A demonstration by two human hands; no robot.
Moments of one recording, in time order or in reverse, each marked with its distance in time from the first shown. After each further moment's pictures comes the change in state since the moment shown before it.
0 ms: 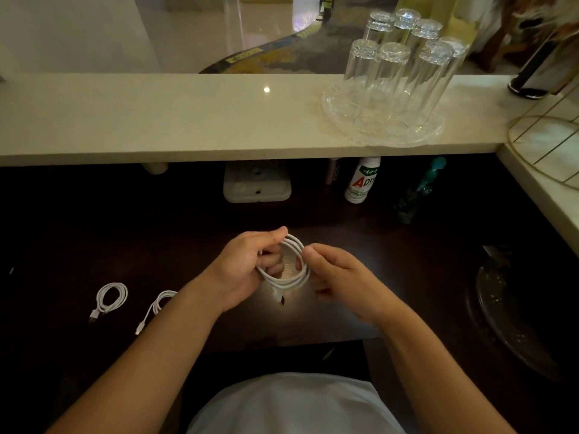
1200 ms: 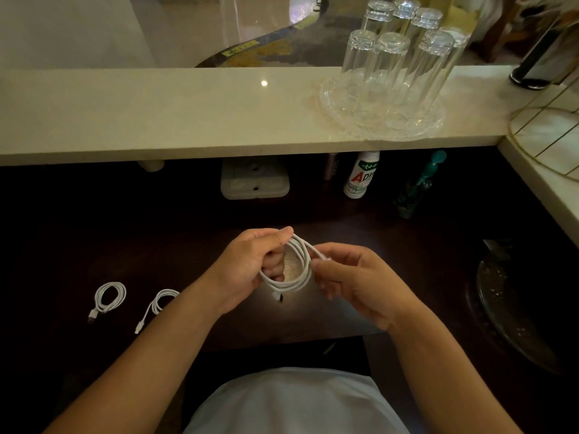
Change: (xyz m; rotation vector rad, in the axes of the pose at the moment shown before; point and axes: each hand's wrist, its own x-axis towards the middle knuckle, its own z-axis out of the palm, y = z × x) left_hand -0.006 0.006 0.011 0.141 -0.004 0.060; right_hand -0.012 0.000 -0.015 0.185 0.050 0.027
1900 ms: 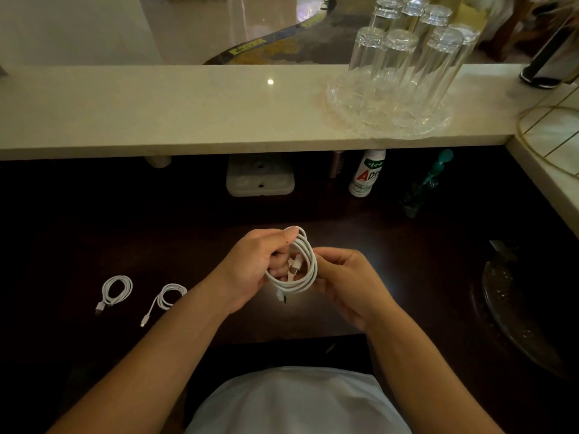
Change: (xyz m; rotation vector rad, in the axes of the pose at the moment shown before) left_hand -0.007 -0.001 0.005 0.063 0.052 -0.025; right_hand 0.007 0.012 0.024 0.074 0.123 0.022
